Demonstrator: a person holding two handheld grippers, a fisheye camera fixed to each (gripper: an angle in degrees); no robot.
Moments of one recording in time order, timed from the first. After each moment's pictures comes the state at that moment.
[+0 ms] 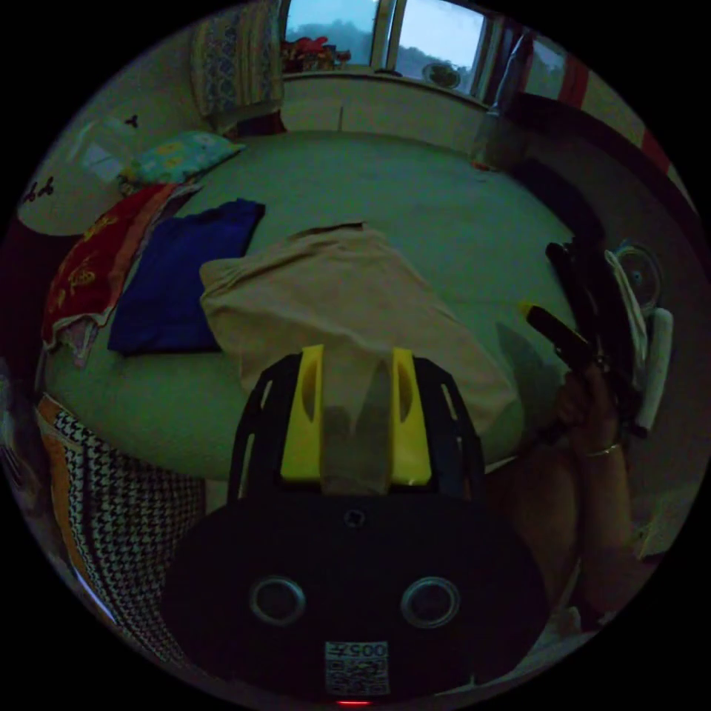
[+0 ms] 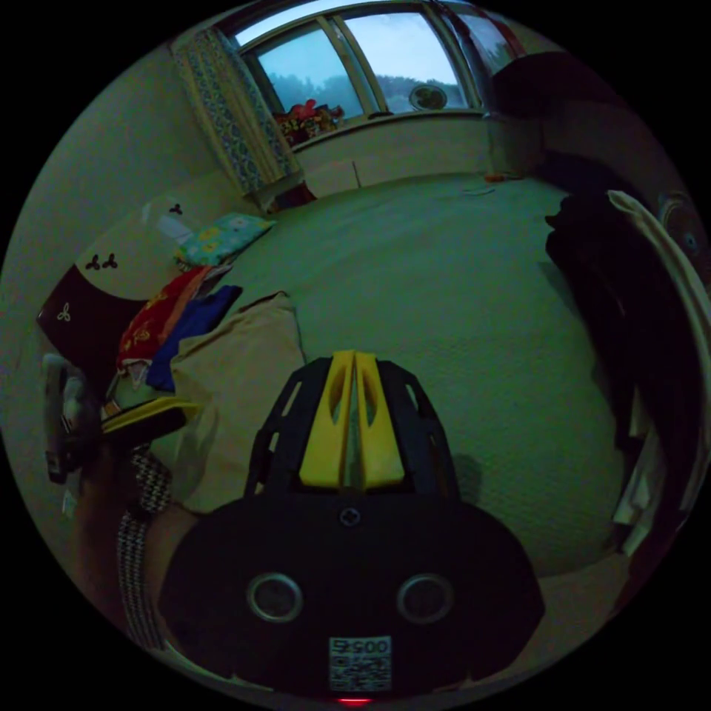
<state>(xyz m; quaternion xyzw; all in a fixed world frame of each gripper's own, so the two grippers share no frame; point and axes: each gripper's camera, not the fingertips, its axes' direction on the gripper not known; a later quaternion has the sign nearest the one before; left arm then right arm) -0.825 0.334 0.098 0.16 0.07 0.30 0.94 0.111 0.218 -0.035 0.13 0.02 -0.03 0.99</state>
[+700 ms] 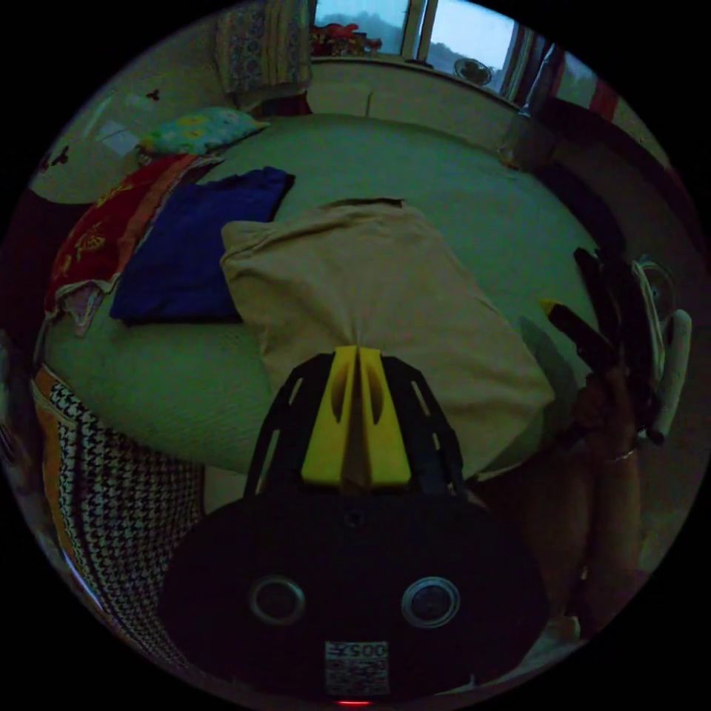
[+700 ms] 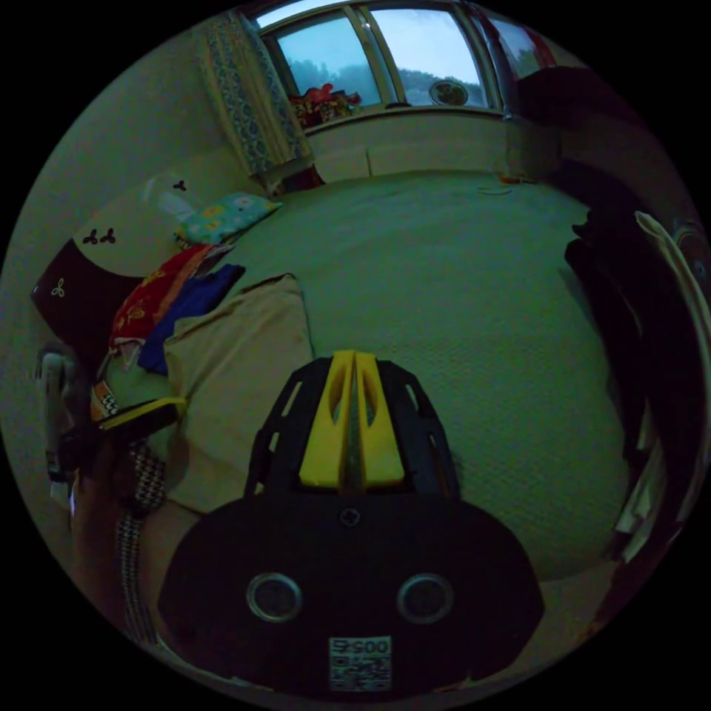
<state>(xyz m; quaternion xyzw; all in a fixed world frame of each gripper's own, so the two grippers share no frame) -0.978 0.294 0.121 0.16 0.09 0.27 0.95 -0.011 0.214 0.022 0.11 0.05 -0.07 0.99</state>
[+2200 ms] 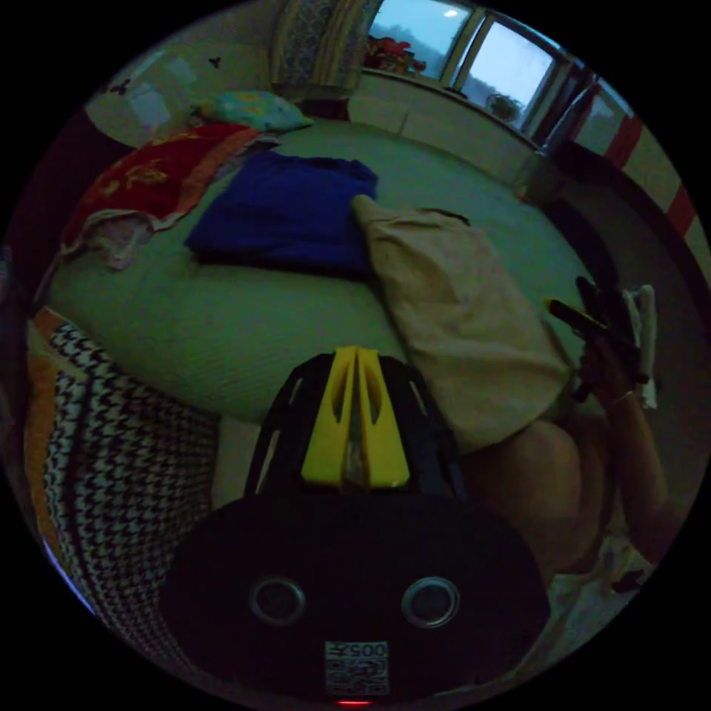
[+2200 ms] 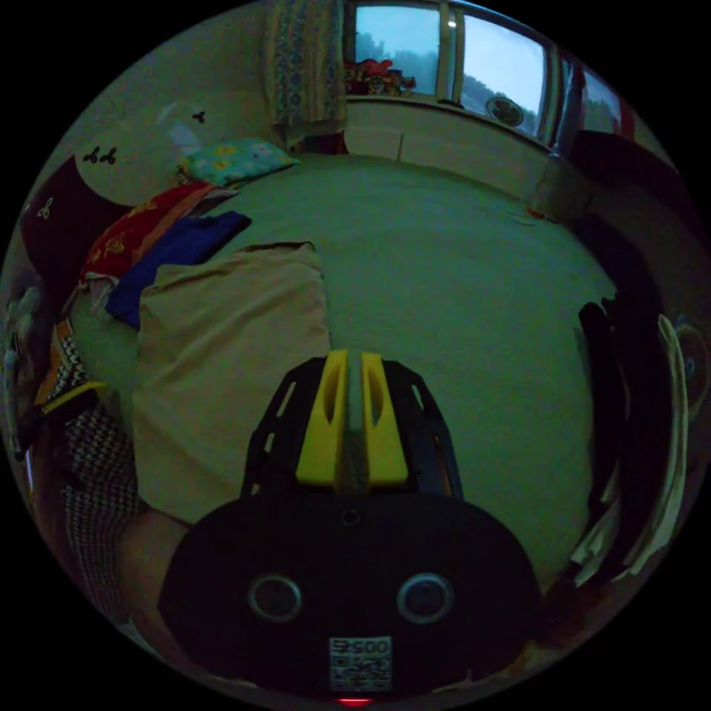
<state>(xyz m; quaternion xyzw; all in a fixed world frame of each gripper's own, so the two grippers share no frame) -1.283 0.246 0.159 0.17 0.08 0.22 0.96 -0.317 0.162 0.086 0.05 0.15 -0.17 0.97</state>
